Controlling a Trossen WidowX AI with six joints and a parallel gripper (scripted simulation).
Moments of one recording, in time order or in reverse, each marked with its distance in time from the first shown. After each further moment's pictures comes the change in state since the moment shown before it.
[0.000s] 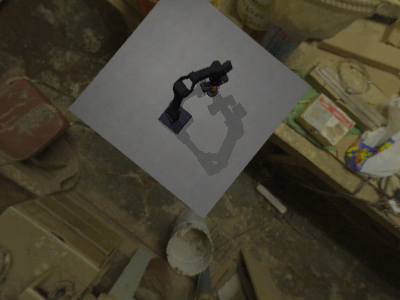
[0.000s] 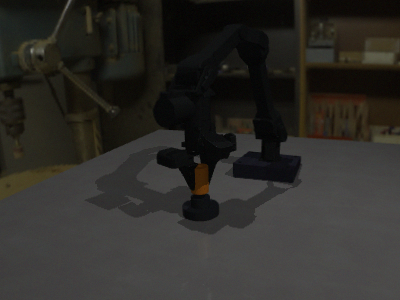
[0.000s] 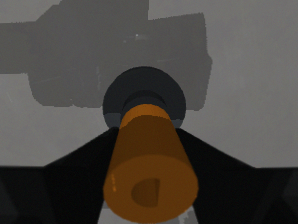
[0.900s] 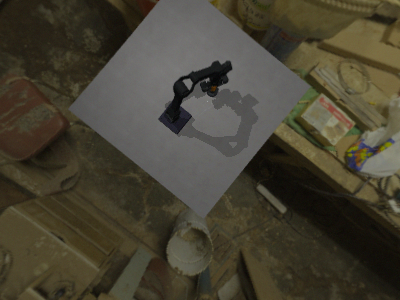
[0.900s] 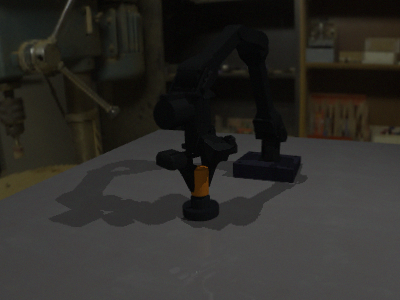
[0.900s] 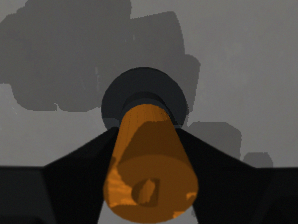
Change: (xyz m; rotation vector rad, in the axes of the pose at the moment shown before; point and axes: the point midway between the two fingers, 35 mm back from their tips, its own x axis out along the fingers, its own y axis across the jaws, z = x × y) arm 0.004 -0.001 0.000 0.052 0.001 0.000
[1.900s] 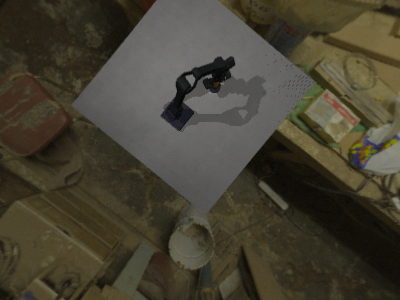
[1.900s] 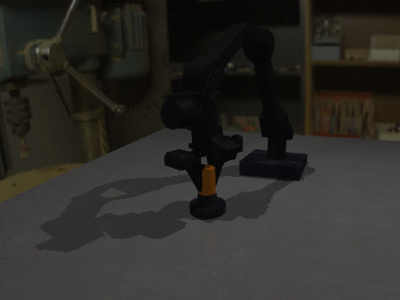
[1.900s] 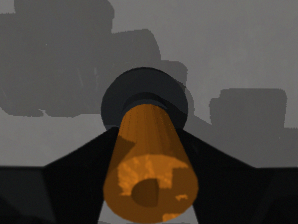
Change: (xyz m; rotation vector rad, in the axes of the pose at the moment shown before) arm 0.004 0.001 0.000 -0.062 0.000 0.001
